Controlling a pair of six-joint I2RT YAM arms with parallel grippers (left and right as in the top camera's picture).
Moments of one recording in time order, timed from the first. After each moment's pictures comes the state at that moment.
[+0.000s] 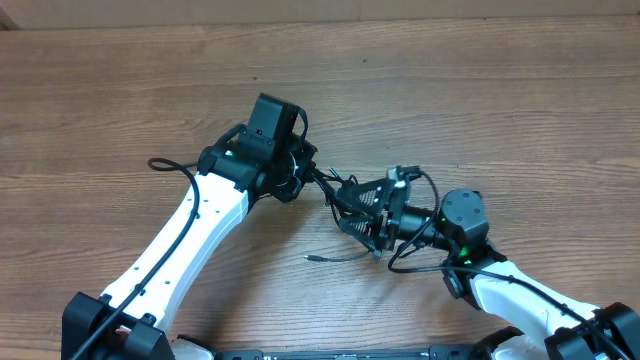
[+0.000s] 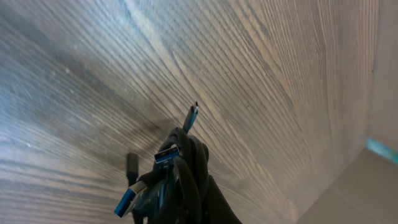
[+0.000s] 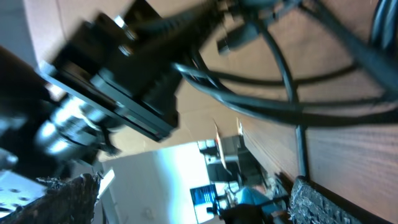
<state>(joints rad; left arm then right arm) -0.43 1.54 1.21 -0.71 0.18 -1.45 0.44 1.35 0.34 0.87 -0.86 1.62</state>
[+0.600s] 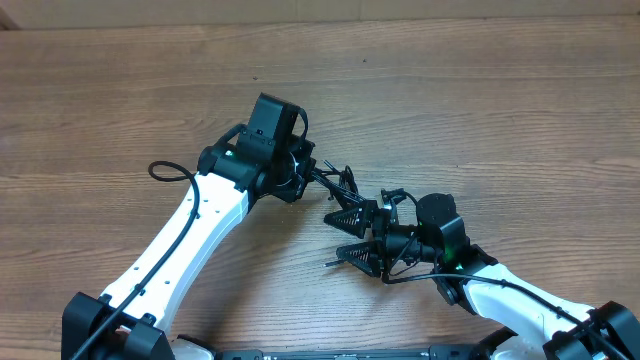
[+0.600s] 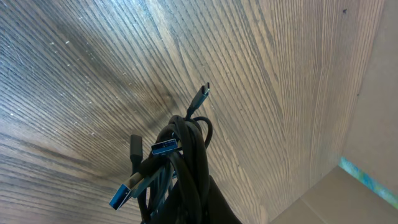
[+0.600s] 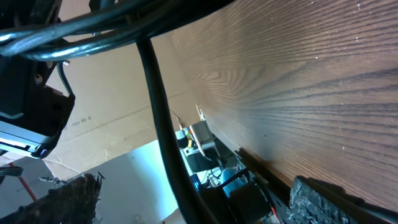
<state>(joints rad) -0.43 1.54 1.21 -0.71 0.19 -1.59 0.52 1.35 0.34 0.58 -0.82 1.55</state>
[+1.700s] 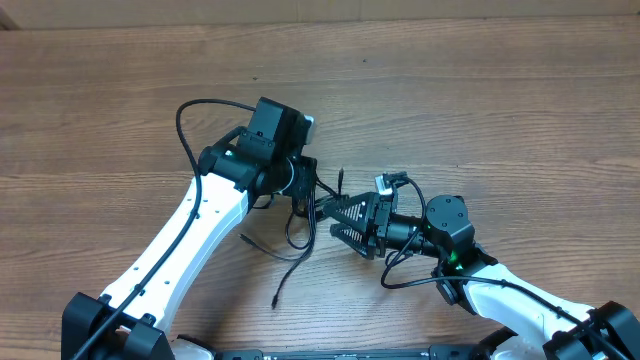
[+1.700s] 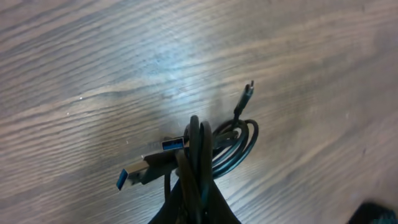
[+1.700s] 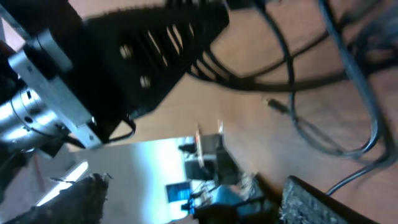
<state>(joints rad) -0.43 1.54 1.21 -0.80 0.19 -0.17 0.52 1.35 0.34 0.82 -0.77 1.47</state>
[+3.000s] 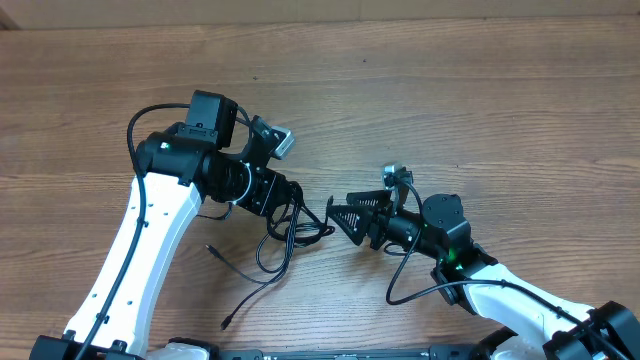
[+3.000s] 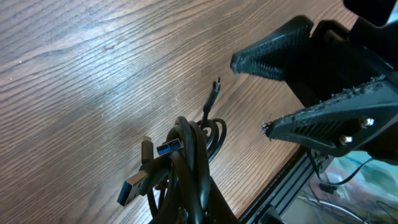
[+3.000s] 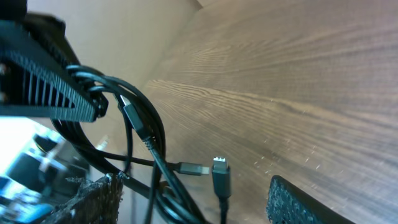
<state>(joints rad) -0.22 1.46 1.30 -1.16 0.57 0.20 0.52 1.35 0.34 0.74 -0.54 0.61</state>
